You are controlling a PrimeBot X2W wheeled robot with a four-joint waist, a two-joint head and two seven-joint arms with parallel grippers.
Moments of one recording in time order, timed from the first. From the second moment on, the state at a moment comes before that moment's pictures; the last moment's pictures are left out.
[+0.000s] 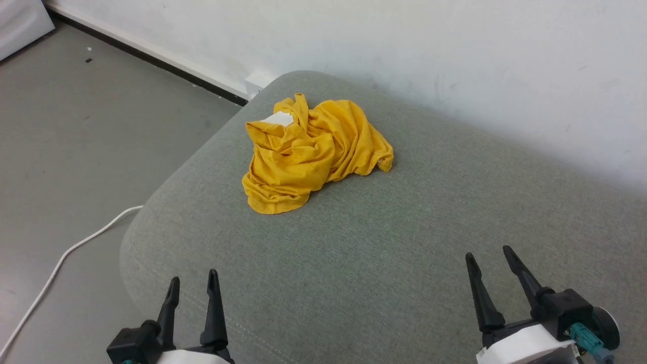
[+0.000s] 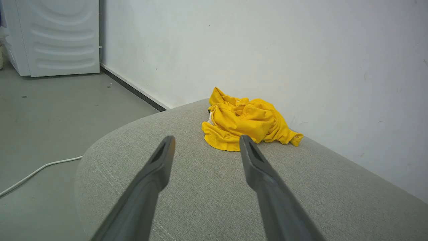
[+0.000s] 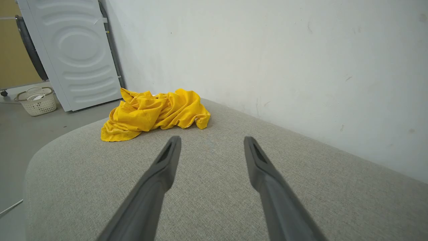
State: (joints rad) left arm 0.15 0.06 -0.07 0.04 -0.33 0.06 -0.26; right arm 0.07 -0.05 0.06 0.14 0.07 0.13 -0.26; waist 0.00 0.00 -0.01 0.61
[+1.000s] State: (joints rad) left arm -0.56 0.22 -0.08 -0.01 -0.37 0.01 0.11; right arm -0.04 -0.11 0.06 -0.14 -0.01 0.13 -0.08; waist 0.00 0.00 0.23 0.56
